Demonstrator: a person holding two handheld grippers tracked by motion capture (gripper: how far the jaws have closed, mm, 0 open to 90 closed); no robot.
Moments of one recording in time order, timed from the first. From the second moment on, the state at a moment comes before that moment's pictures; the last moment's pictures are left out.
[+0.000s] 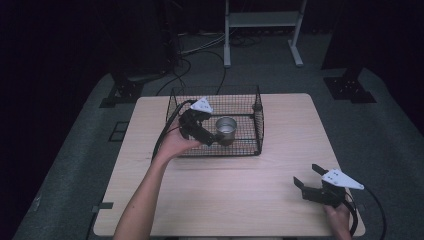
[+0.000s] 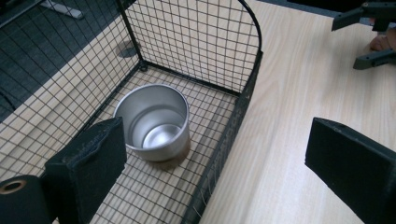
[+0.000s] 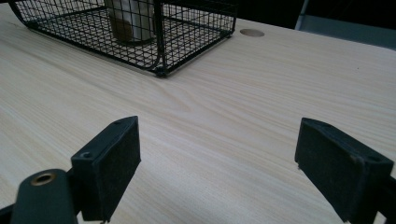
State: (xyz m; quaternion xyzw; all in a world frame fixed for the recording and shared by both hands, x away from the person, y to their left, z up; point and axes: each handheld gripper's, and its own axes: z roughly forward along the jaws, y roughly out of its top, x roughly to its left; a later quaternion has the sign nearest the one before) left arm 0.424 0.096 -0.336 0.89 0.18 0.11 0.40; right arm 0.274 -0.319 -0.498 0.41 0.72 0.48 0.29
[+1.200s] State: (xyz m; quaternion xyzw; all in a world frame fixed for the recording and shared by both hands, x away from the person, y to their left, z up) left arm 0.354 0.142 -0.371 0.87 0.19 0.11 0.45; right arm 0.274 -0.318 -0.498 0.42 0.72 0.47 0.30
